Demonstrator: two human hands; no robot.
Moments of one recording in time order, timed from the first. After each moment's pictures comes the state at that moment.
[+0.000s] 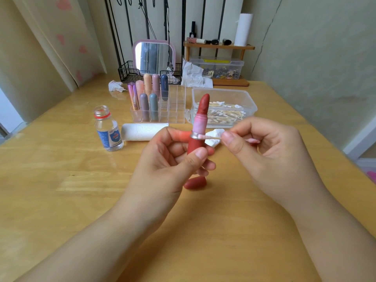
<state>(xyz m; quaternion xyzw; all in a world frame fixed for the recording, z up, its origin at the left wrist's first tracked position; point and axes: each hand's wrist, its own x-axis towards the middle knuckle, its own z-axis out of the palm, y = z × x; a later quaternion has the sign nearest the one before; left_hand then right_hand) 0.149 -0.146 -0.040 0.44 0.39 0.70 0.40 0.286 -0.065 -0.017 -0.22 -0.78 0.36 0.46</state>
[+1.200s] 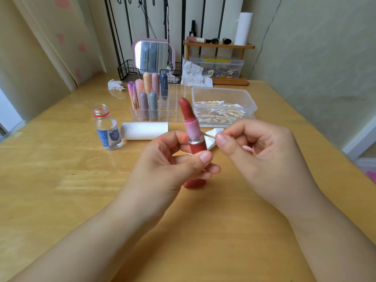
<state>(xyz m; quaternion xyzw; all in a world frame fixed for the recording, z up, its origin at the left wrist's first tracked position) 0.144 -0.146 -0.039 0.43 0.42 0.67 0.43 0.284 -0.066 -0.019 -0.23 -0.79 0.34 0.45</state>
